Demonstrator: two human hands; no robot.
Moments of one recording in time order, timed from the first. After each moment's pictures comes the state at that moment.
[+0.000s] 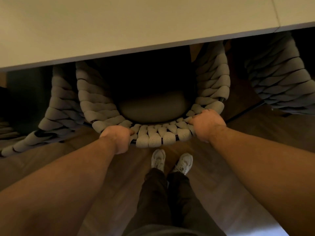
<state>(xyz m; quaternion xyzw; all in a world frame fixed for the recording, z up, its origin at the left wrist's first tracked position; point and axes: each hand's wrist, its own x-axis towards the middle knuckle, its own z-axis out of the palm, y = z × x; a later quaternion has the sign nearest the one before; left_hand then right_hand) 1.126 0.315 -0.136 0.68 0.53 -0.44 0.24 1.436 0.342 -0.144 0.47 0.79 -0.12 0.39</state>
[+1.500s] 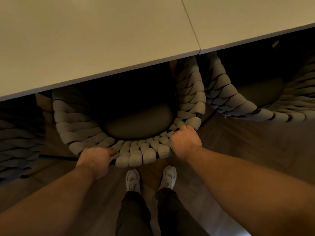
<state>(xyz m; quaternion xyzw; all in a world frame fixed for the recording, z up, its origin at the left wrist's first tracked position) 1.262 0.343 -0.141 0.71 0.55 -0.40 0.19 1.571 0.341 -0.143 0.54 0.76 -0.14 0.35</state>
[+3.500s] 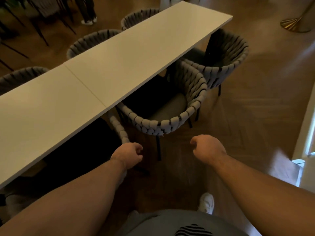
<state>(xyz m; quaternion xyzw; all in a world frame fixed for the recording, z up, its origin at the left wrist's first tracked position) 1.615 0.317 -0.003 0.84 0.44 -0.19 0.26 1.857 0.134 0.010 0.87 0.43 -0.23 0.01</state>
